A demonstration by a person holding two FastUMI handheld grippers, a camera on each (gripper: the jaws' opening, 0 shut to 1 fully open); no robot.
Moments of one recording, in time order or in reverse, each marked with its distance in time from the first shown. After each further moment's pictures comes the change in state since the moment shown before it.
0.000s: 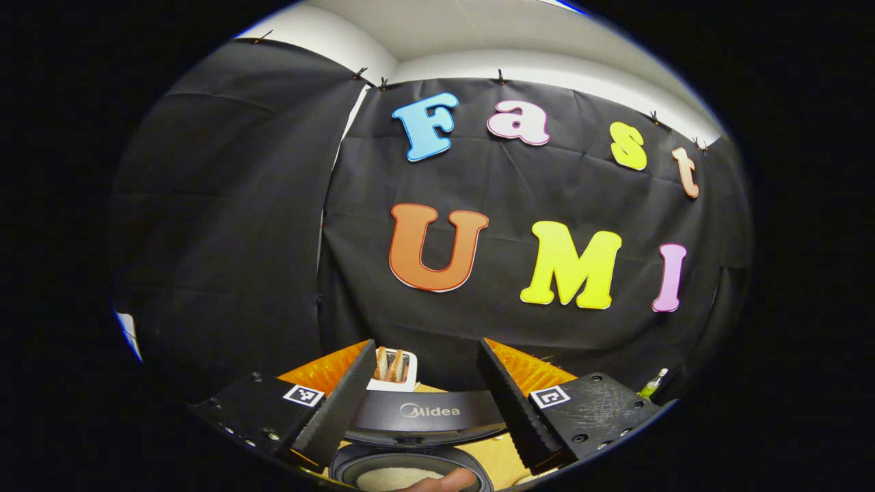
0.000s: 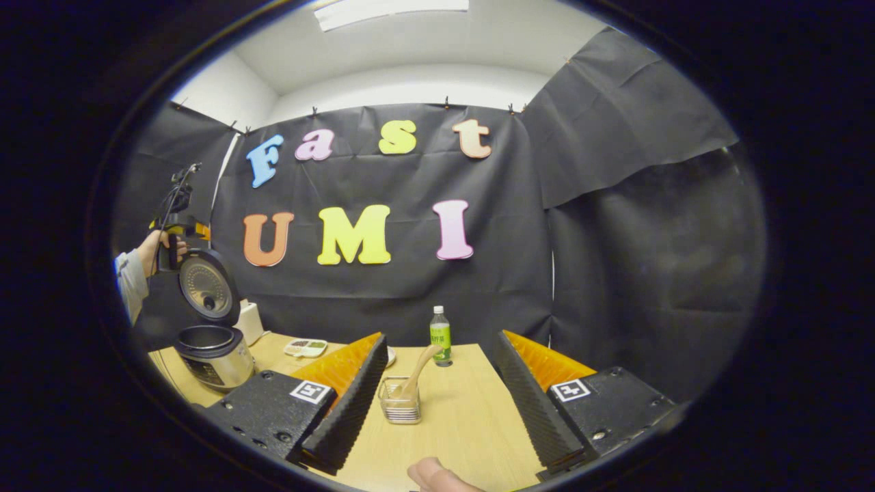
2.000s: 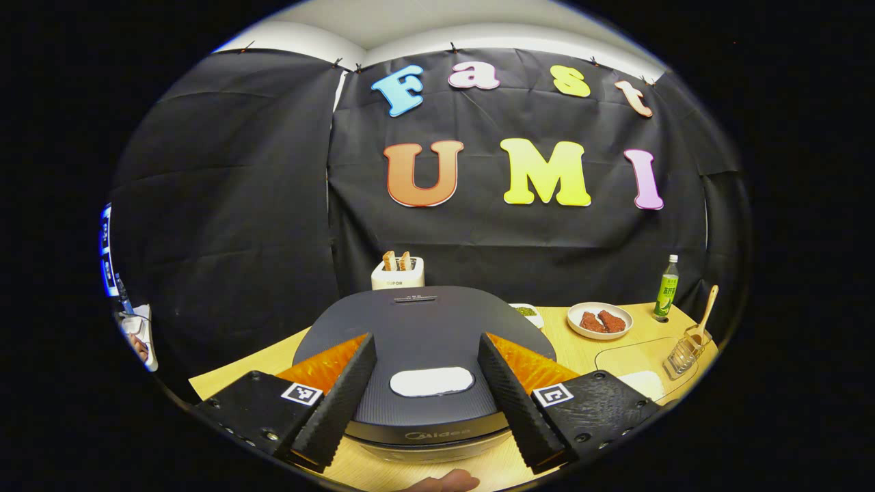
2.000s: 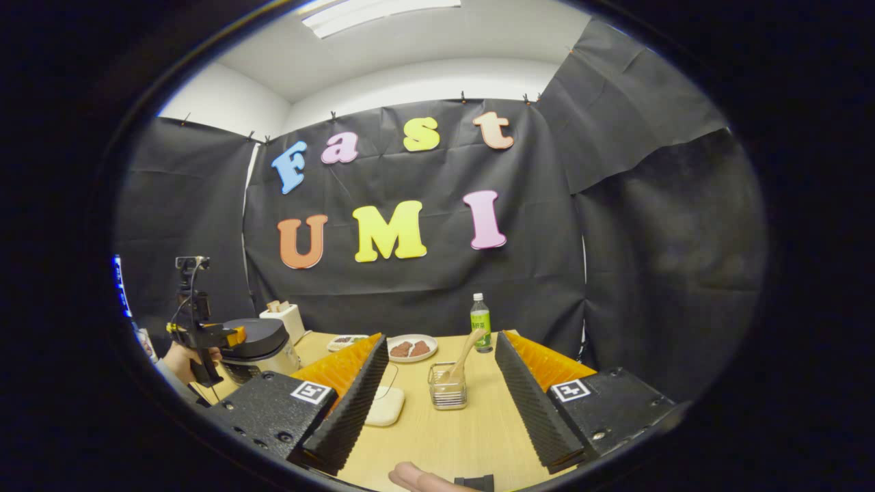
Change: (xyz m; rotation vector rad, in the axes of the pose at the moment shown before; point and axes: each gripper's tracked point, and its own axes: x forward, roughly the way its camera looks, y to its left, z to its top) left arm -0.140 -0.013 -0.231 0.125 0.078 -0.023; right arm -0.032 0.055 -0.017 0.055 0.042 0.135
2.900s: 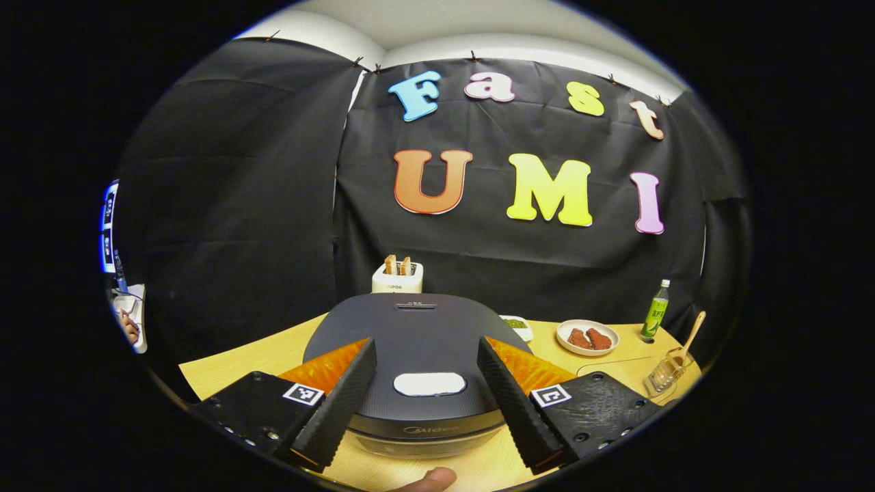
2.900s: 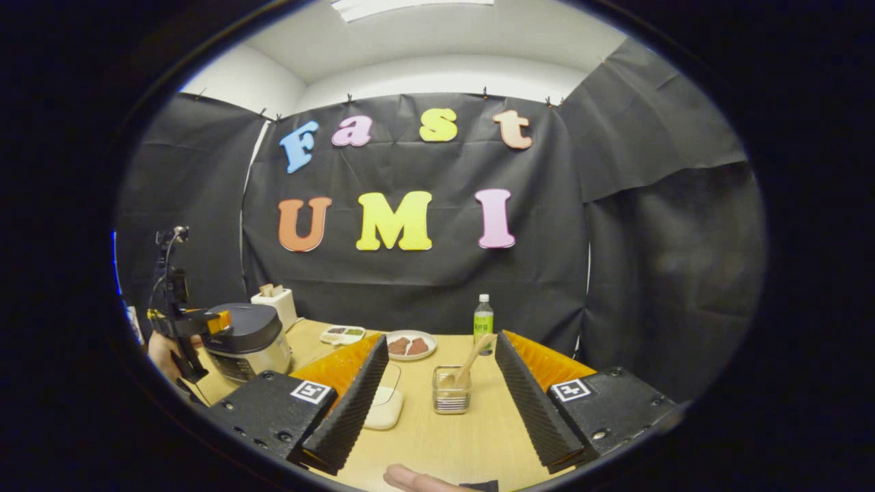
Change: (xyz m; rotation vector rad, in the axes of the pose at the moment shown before) left arm -0.026 0.004 0.026 -0.079 -0.018 -0.019; right arm 0.026 0.041 0.012 -0.108 0.010 -0.019
